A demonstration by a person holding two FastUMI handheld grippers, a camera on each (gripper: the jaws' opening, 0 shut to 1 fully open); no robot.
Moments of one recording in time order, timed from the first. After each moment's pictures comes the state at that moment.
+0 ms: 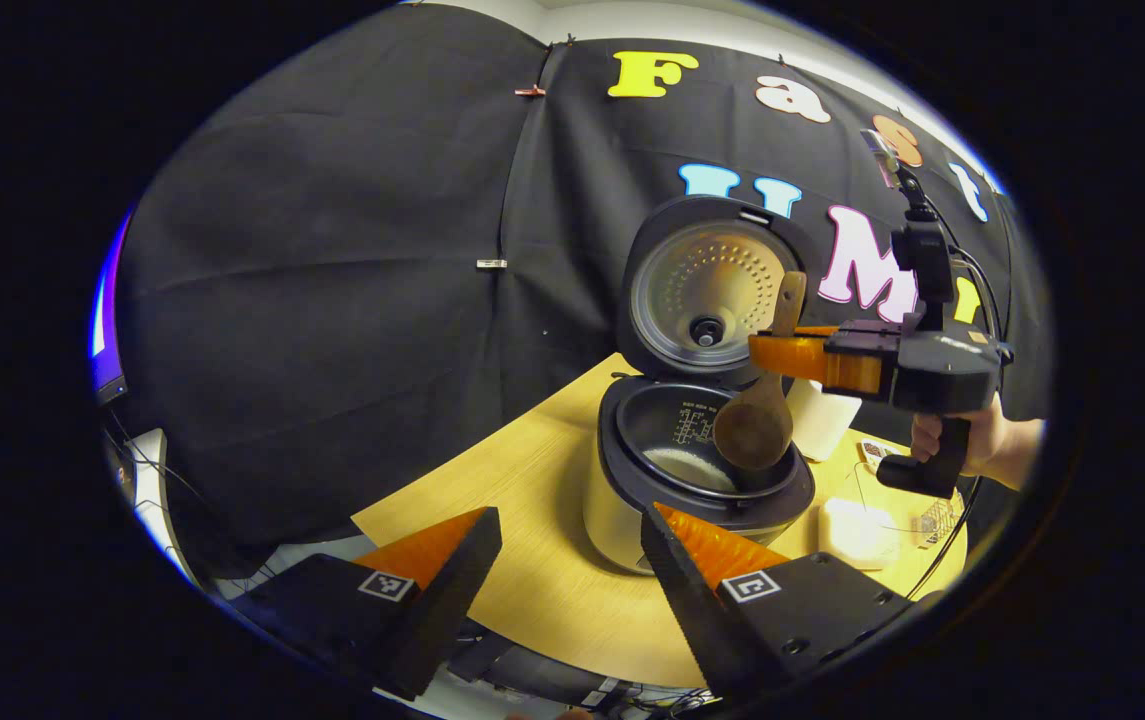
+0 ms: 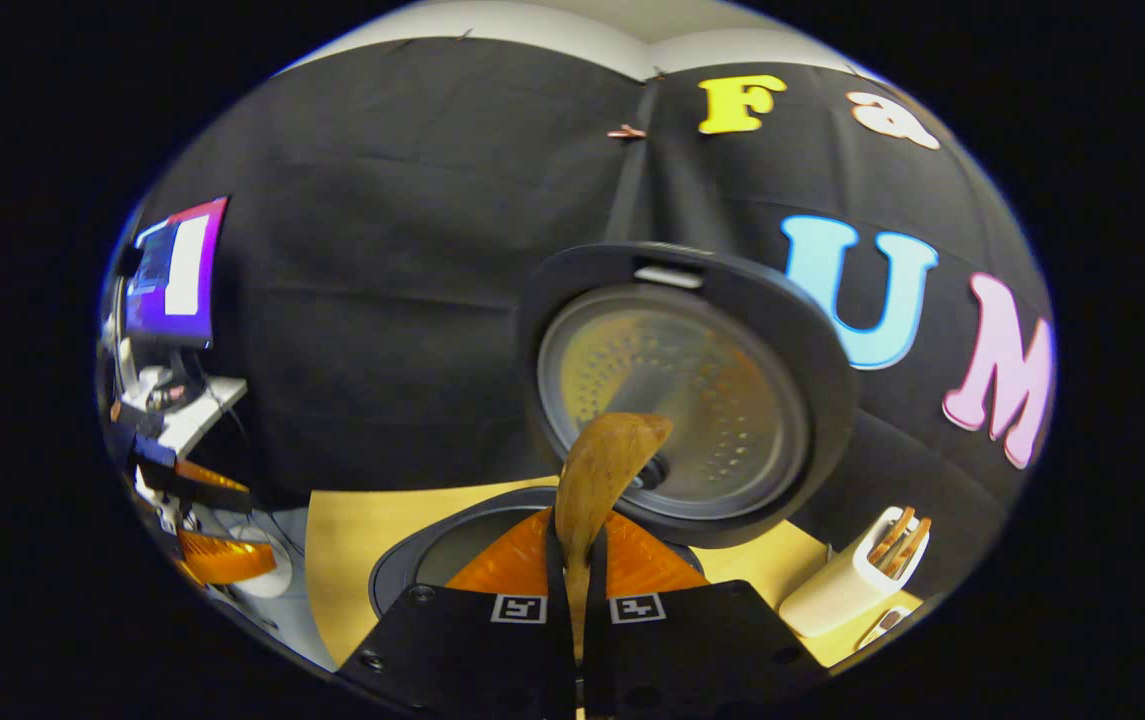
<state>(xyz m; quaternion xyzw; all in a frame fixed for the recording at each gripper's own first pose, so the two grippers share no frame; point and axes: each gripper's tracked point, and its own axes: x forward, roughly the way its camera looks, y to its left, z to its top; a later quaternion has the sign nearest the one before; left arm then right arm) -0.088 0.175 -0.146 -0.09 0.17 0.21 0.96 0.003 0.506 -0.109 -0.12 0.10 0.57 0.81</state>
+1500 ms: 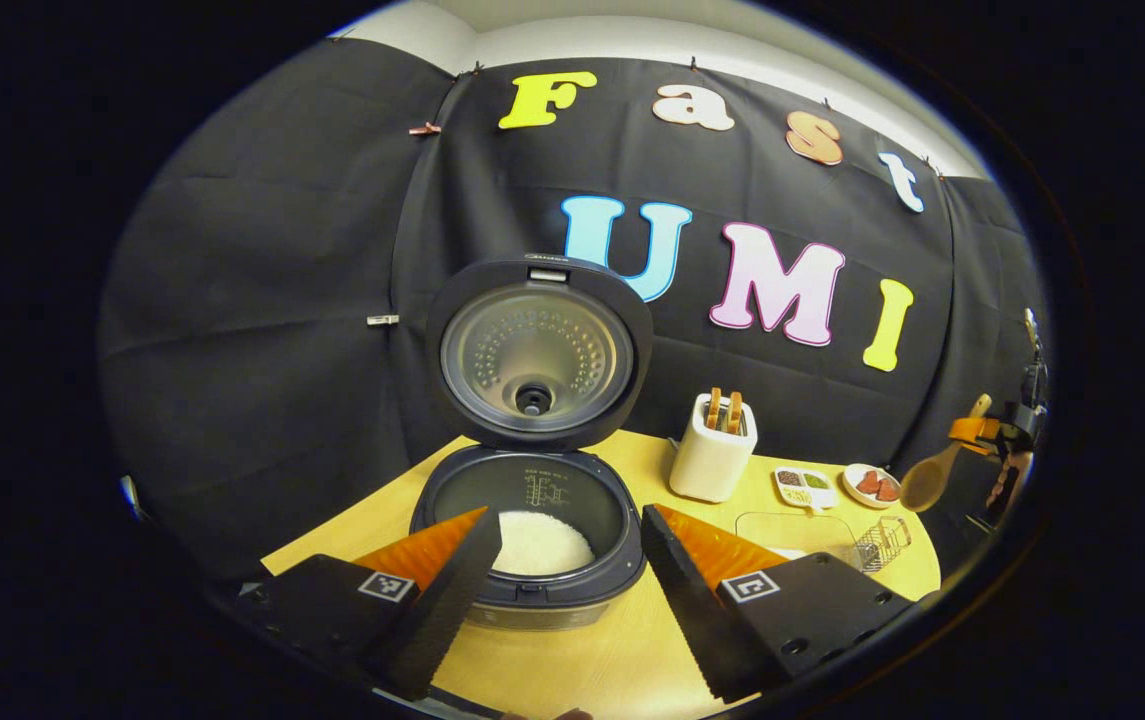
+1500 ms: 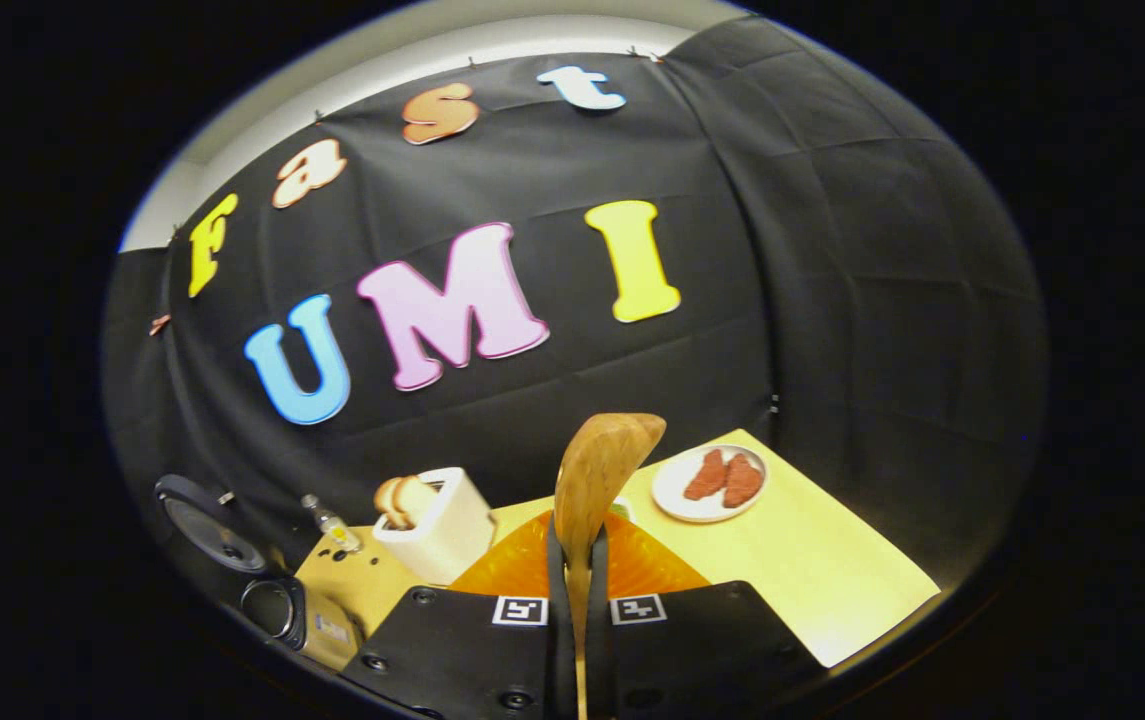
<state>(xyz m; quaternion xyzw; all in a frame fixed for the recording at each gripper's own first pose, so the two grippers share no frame) 0.004 0.051 -0.070 -0.05 0.12 0.13 0.98 0.195 -0.026 -0.072 0.15 0.14 0.03 0.98</state>
